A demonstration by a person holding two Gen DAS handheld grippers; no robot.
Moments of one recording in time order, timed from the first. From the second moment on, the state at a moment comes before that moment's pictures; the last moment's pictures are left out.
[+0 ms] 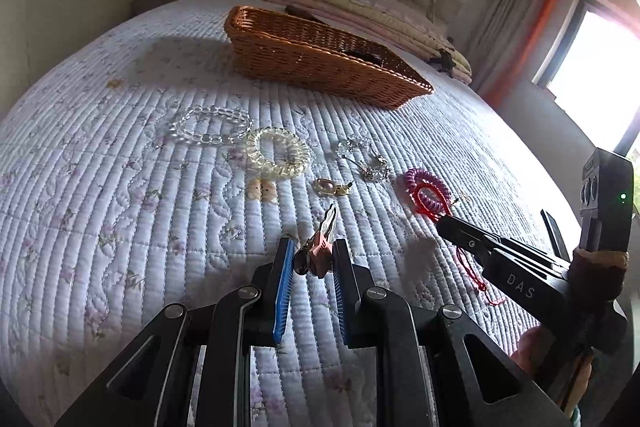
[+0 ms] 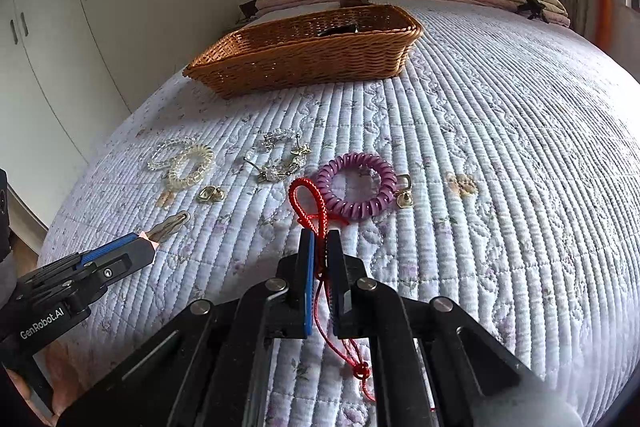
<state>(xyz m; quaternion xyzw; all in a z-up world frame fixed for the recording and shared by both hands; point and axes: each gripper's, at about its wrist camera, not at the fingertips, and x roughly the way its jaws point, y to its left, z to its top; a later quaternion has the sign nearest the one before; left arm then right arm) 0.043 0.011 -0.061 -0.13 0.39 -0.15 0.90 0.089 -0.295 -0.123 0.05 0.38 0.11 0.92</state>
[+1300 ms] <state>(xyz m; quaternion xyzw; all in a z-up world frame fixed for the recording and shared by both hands) 0.288 -0.011 0.051 -0.13 0.29 -0.14 0.94 0.360 -0.306 -0.027 0.08 0.37 0.10 0.92</state>
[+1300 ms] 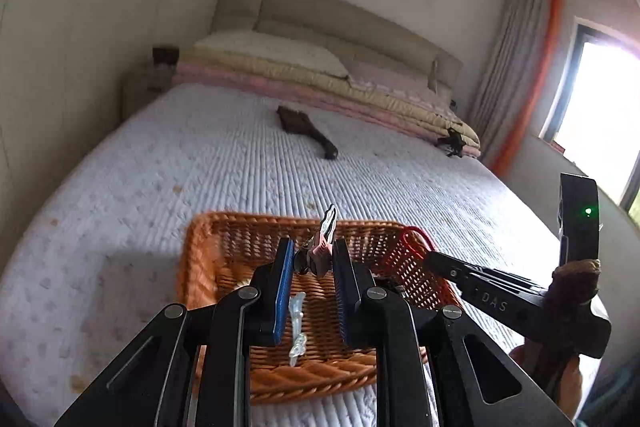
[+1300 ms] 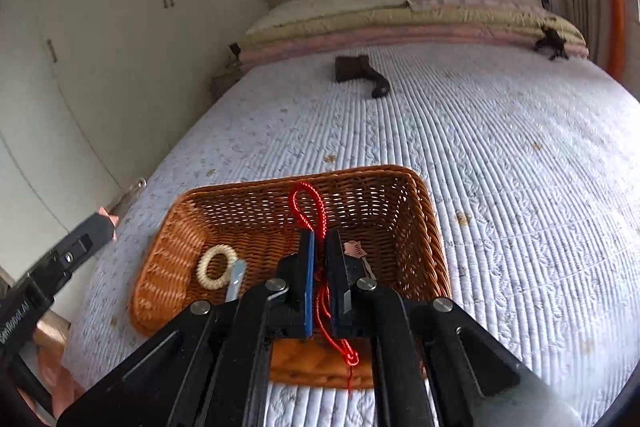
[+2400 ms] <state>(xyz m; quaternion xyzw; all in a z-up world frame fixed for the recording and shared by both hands) 0.265 -0.029 0.031 -0.09 0.32 -0.16 0.93 0.336 -0.331 -0.034 0.11 0.37 0.09 0.92</state>
